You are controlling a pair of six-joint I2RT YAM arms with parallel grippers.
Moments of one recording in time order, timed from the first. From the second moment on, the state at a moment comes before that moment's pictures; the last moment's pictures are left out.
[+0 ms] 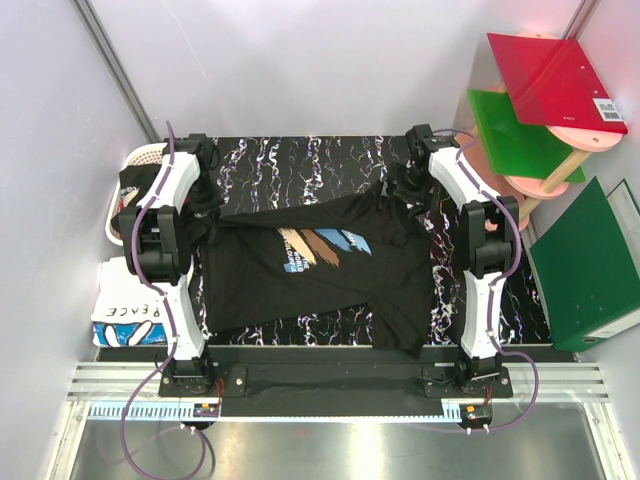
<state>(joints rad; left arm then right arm) 0.02 2.05 1.80 -1.21 -0.12 -0.49 0.20 2.18 1.93 -1.03 -0.13 0.49</state>
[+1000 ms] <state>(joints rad) 0.00 2.05 1.75 -1.28 -0.14 -0.45 0.20 2.59 2.41 -1.01 -0.11 0.52</state>
